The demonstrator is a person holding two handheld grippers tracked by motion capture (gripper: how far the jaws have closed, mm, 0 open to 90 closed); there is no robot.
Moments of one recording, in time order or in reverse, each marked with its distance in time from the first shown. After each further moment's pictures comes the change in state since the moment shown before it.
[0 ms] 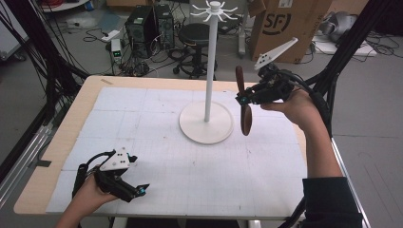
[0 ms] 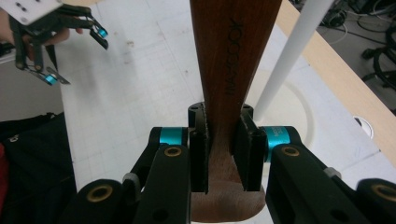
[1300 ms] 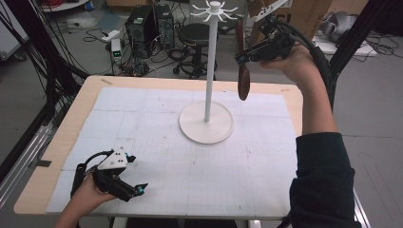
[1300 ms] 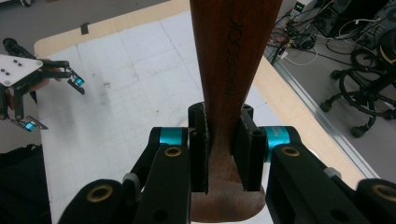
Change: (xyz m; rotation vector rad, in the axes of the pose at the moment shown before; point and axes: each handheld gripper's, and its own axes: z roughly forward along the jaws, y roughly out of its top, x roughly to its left) left arm 0.003 -0.003 -0.002 -0.002 -0.007 -0.022; right arm -0.045 0.068 -0.028 -0.052 -0.049 0.014
